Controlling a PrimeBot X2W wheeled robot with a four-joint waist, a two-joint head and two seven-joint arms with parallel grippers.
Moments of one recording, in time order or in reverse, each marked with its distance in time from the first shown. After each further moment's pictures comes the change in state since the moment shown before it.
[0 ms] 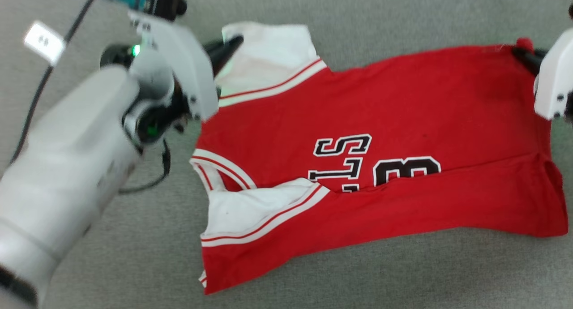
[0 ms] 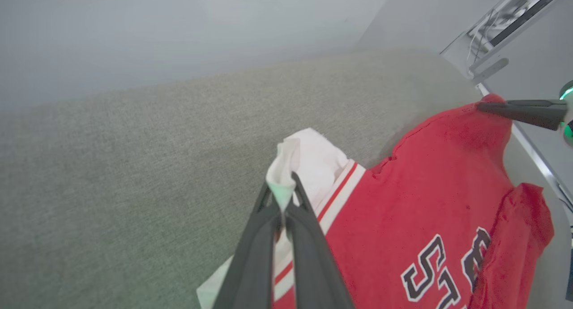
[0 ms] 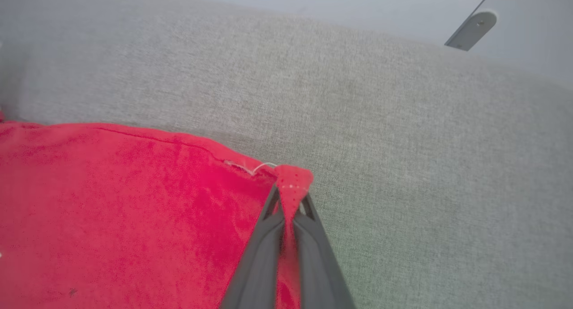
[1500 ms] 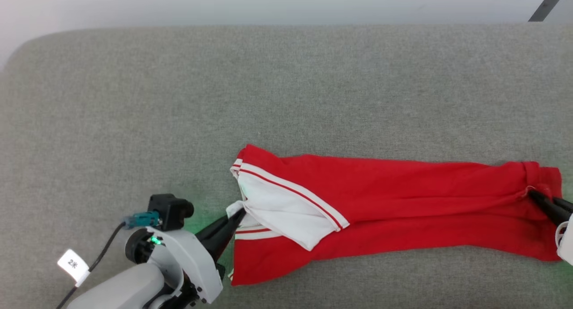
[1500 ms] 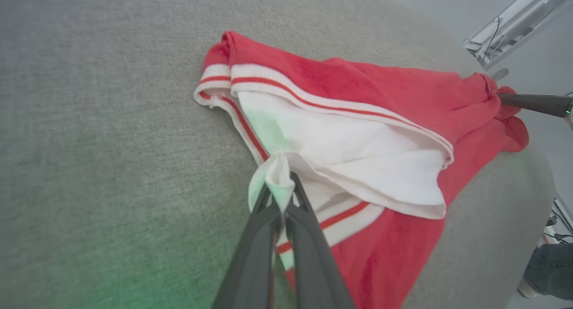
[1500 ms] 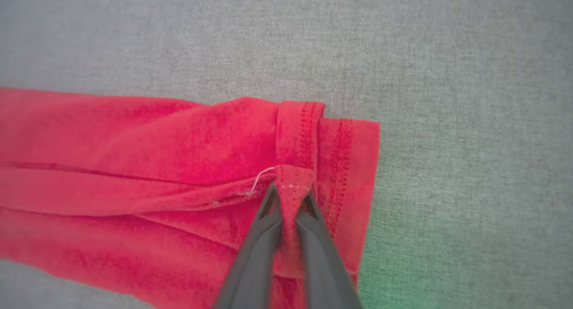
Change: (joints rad) left arm 0.620 0.179 -0.098 -0.375 0.058 0.112 -0.422; right arm 0.745 -0.145 -0.326 -0.354 0.069 0.000 -0.125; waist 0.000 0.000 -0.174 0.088
